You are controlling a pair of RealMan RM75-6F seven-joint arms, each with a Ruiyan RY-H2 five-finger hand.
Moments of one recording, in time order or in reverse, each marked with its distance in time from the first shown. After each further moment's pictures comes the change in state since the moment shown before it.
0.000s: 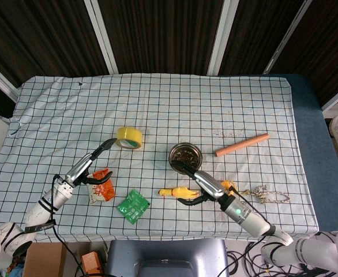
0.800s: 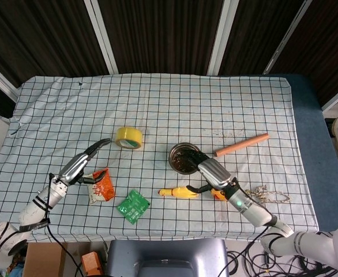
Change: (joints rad) left arm 0.019 0.003 0.029 0.086 -0.013 0.002 0.246; right arm 0.015 -0.013 0.040 0.146 0.059 -0.009 -0.461
